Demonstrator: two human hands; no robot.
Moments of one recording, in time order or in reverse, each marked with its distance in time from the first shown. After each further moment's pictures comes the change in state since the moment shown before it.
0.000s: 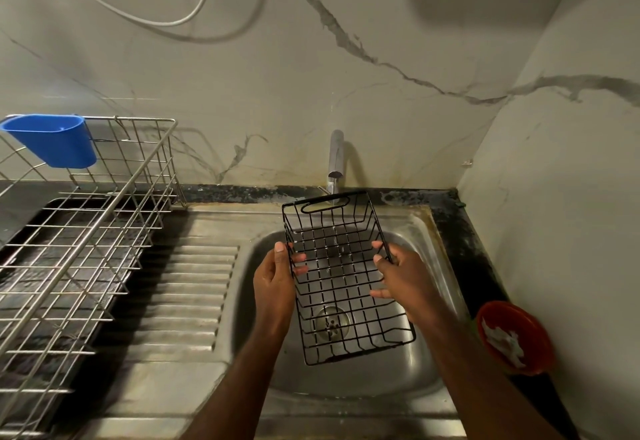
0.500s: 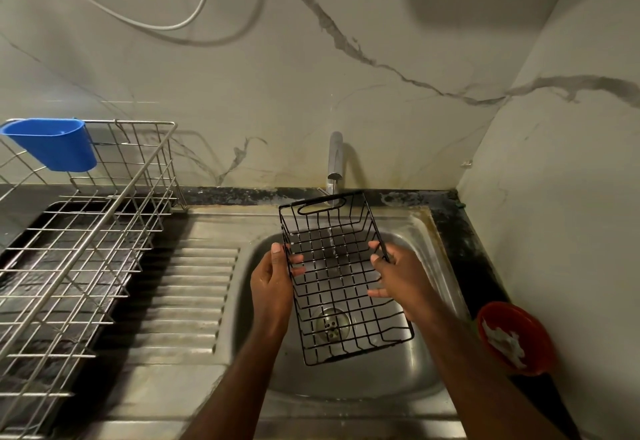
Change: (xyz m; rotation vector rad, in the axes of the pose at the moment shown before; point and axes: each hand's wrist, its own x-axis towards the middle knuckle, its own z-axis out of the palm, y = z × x) left_hand 0.000 0.003 -0.002 0.002 0.013 0.020; right_hand 0.004 -0.001 0.002 0.025 -0.025 0.019
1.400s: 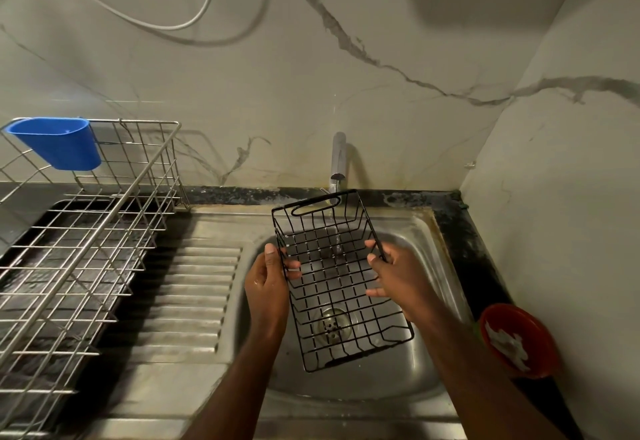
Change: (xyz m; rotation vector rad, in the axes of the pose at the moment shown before) left_hand -0.002 0.002 -0.007 0.000 0.094 0.017; right_hand -0.005 -0.008 0.005 -0.051 -0.046 -0.023
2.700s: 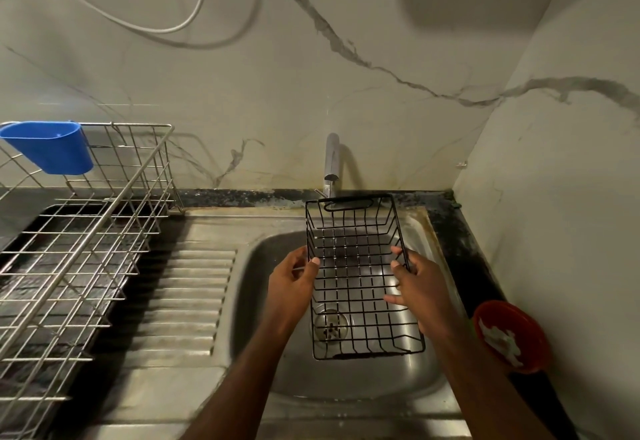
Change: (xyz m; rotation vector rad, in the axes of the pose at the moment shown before) left_hand 0.003 -0.010 0.018 0.284 -0.328 -0.006; right_hand -0.001 0.037 -0.025 0.113 0.210 -0.004
